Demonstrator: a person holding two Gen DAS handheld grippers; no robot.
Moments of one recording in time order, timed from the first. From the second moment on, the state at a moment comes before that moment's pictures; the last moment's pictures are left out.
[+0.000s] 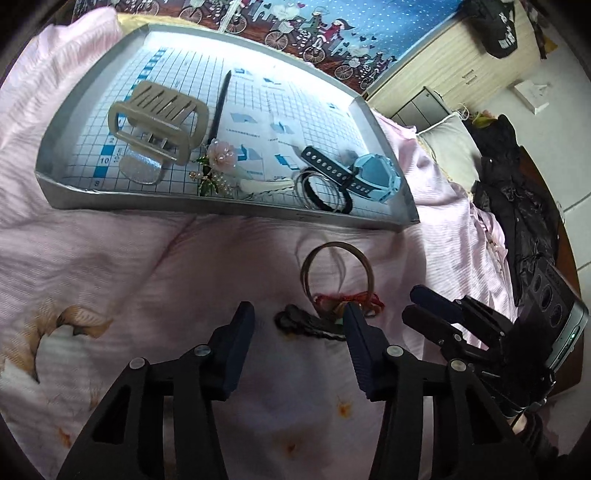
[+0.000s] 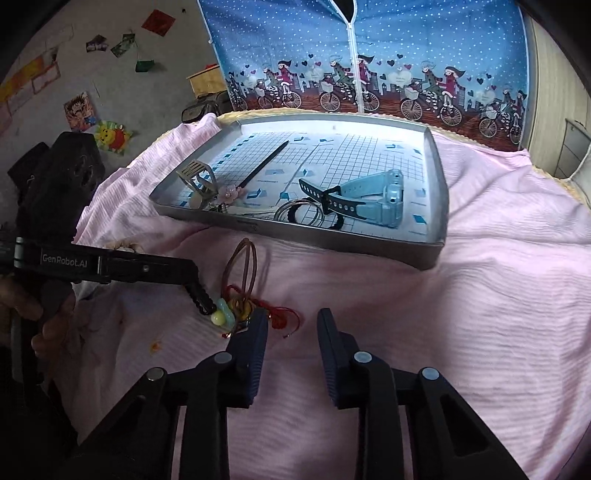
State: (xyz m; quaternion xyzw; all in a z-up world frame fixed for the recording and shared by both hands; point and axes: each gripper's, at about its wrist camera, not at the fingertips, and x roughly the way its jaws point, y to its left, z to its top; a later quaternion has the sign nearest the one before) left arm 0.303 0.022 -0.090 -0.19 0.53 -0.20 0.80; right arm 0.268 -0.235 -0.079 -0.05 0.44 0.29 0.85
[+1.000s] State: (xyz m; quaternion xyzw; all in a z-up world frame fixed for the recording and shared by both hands) left arm 0.271 0.006 -0.084 -0.19 0.56 -0.23 0.78; right arm 0.276 -0.237 -0.091 -0.04 0.49 0.28 0.82
